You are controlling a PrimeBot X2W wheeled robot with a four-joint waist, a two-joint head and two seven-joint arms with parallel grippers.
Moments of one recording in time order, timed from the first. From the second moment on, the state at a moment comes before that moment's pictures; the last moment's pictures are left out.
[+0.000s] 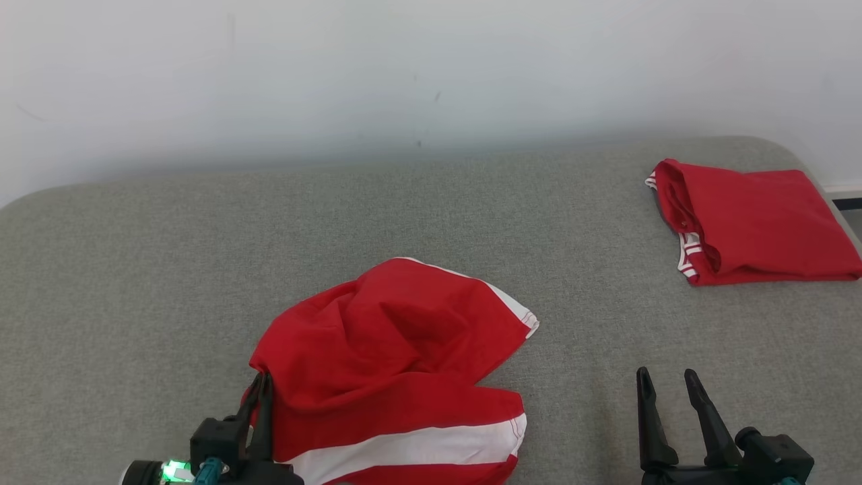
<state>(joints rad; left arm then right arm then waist) -0.20 0.23 -0.37 0.43 -0.31 0.15 -0.26 0.04 -0.05 -0.04 0.19 0.25 0.13 -0.26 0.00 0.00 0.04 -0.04</state>
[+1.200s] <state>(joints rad) 0.10 0.23 -0.09 0.08 -0.23 0.05 -0.26 0.05 -0.06 0.13 0.35 0.29 0.13 -0.06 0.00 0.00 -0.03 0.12</state>
